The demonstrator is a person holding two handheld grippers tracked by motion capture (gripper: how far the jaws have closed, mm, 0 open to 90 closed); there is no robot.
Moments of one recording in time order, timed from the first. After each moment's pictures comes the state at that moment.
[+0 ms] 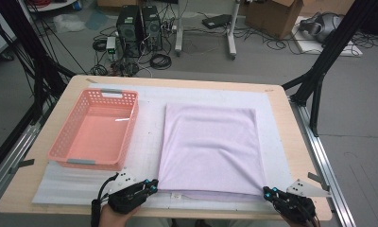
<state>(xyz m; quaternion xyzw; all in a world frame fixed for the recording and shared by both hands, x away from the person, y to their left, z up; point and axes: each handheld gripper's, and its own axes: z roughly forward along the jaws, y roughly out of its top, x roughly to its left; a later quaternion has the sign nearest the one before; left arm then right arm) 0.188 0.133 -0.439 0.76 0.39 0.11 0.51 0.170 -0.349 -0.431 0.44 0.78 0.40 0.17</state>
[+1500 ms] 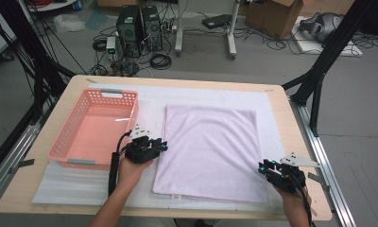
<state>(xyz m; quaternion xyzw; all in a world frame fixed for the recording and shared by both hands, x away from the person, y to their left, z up) 0.329 0.106 -0.429 0.74 0.45 0.14 0.48 0.247 -0.346 -0.425 0.46 0.76 0.40 0.22</state>
